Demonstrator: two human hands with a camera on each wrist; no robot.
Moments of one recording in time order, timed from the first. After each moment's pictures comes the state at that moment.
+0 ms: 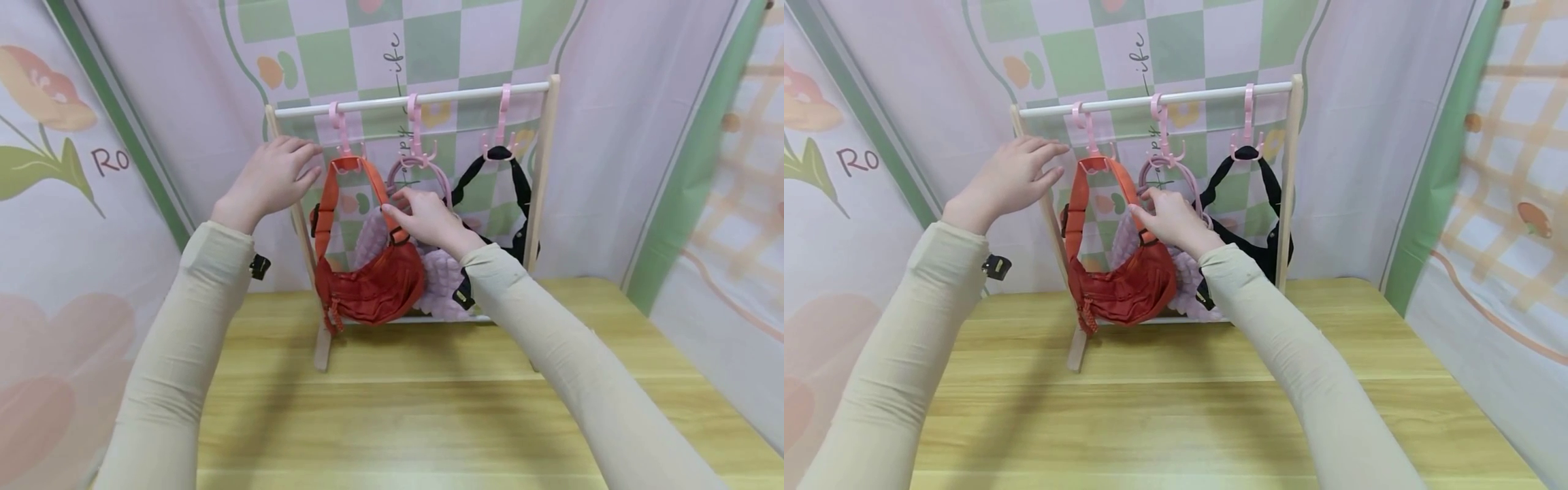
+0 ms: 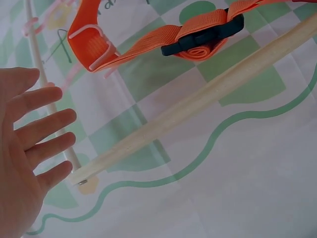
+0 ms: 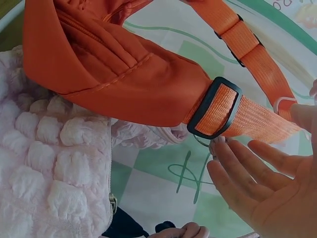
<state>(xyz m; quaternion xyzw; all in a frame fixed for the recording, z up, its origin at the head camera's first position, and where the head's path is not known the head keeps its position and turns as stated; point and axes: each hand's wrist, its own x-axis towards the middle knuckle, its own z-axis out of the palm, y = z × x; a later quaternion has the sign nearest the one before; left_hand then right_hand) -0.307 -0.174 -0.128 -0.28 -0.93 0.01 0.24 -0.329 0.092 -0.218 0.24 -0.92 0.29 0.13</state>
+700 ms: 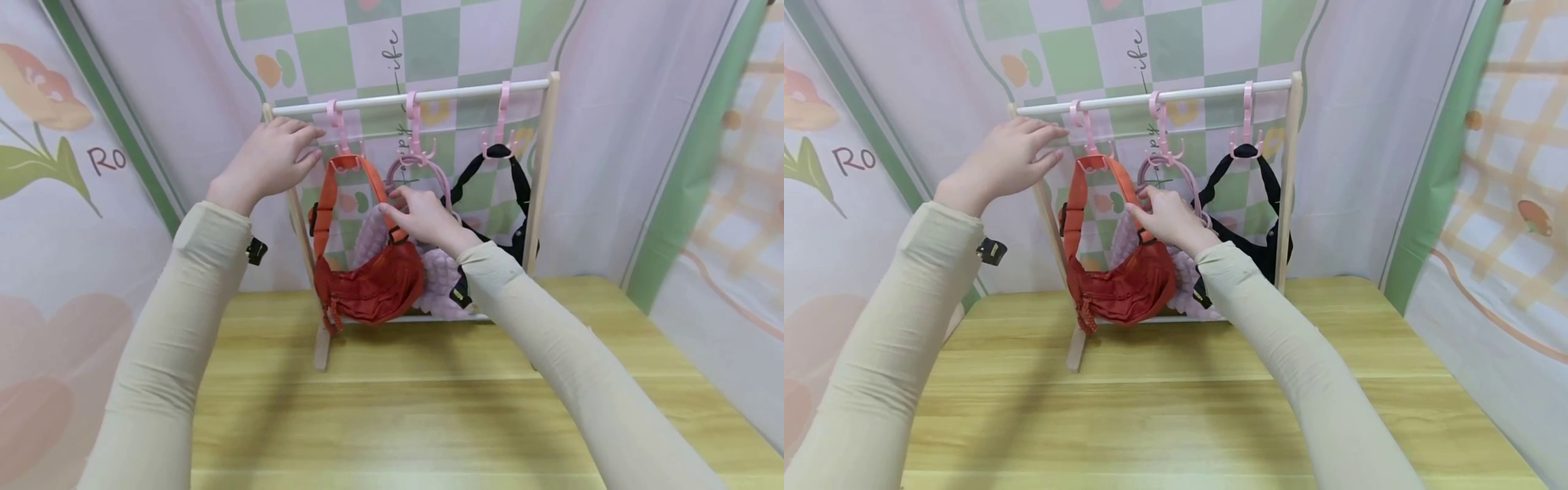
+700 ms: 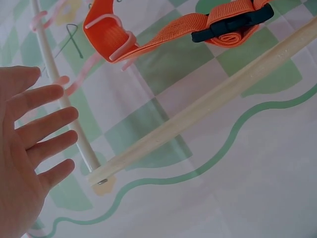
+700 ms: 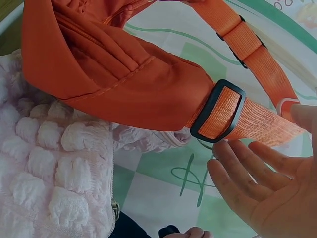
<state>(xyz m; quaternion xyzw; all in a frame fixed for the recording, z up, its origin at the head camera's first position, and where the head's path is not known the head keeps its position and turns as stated) -0.306 -0.166 -0.104 -0.28 -0.93 0.03 0.23 -0.329 0.089 -0.217 0.23 -0.92 0.29 0.12</state>
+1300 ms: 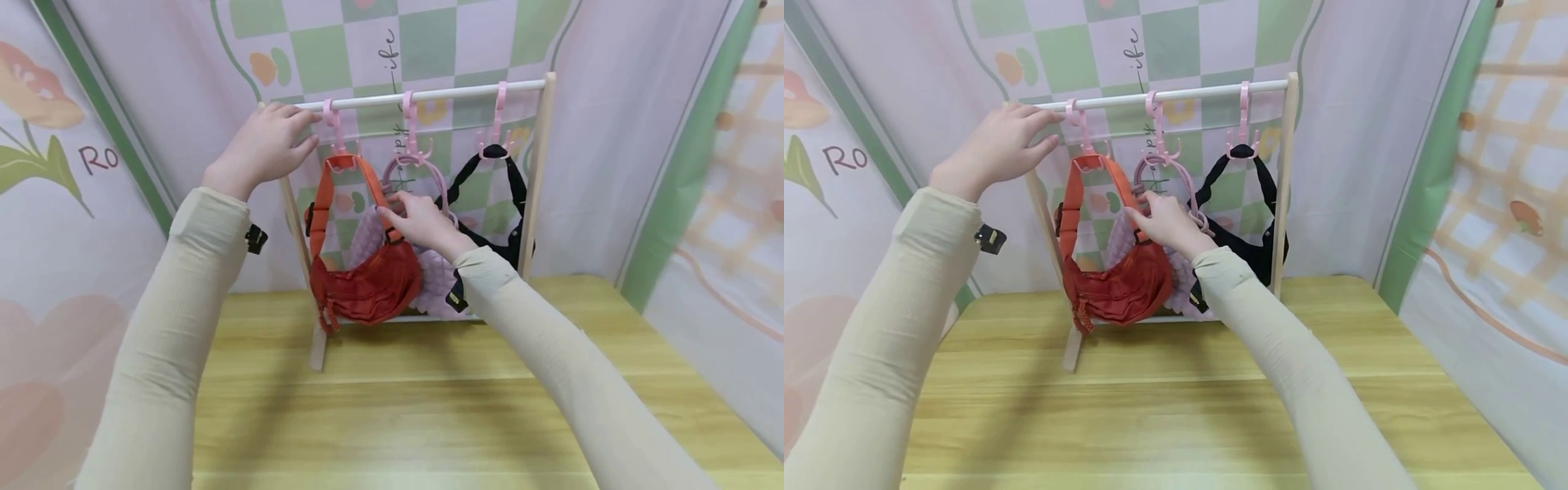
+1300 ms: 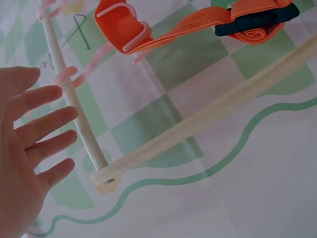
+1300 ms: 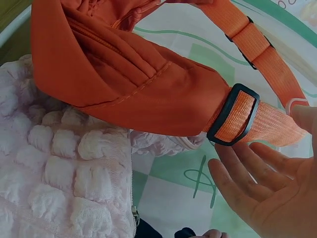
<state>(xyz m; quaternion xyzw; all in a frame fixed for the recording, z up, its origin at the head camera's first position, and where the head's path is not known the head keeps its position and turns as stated) -0.310 -0.161 -0.089 -0.27 -0.93 0.02 0.23 -0.331 0.090 -0.226 0.21 -0.93 0.30 0.10</state>
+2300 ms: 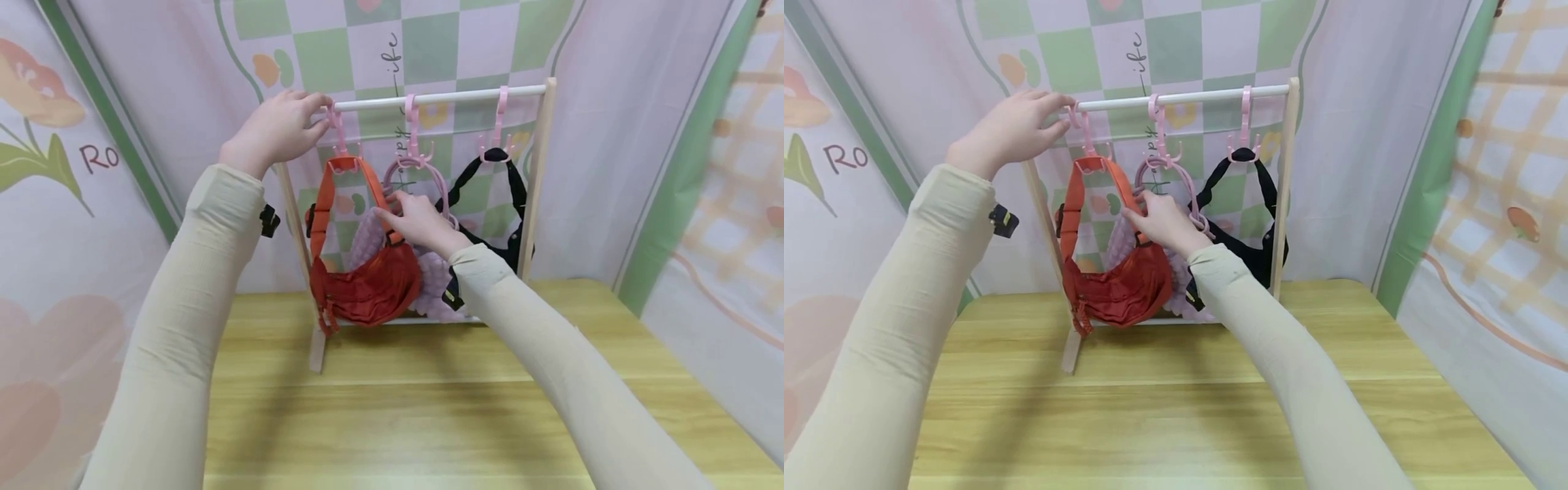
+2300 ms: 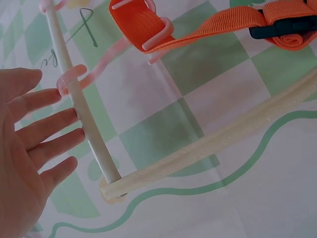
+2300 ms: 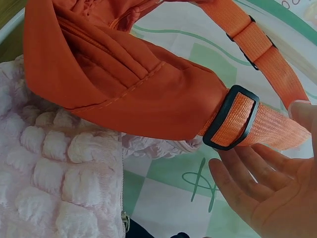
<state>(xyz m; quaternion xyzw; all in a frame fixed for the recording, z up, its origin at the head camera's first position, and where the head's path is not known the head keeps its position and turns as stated) -0.322 -0.147 -0.068 -0.25 -0.95 -0.01 0.19 -0.337 0.084 -0.221 0.20 -0.93 0.29 0.10</state>
